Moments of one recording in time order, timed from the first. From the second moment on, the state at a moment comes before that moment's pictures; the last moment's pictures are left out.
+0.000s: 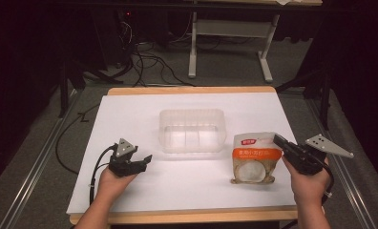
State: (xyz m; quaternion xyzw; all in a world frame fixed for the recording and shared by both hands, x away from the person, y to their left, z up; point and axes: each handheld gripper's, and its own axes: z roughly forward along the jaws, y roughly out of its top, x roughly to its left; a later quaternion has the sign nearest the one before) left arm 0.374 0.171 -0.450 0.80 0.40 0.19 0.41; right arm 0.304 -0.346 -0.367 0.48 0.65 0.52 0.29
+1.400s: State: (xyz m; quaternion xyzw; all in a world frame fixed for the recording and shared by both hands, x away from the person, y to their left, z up) left arm 0.372 0.172 -0.448 0.80 0.40 0.19 0.42; right arm 0.286 -0.334 -0.395 0.50 0.63 0.50 0.32
